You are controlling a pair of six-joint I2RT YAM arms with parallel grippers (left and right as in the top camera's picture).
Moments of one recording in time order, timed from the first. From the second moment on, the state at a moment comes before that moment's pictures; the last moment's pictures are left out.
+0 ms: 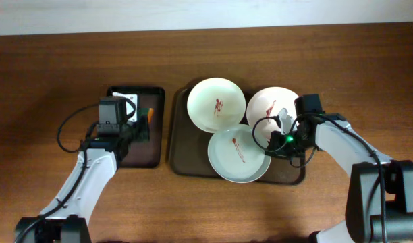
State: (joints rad) left arm -0.06 1.47 0.82 -0.24 0.08 -0.07; right arm 0.03 1.70 0.93 -0.71 -0.48 0.09
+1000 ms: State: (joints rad) left arm -0.06 1.21 0.82 -0.04 0.08 -0.07; right arm 0.03 1.70 0.93 -0.70 -0.47 0.09
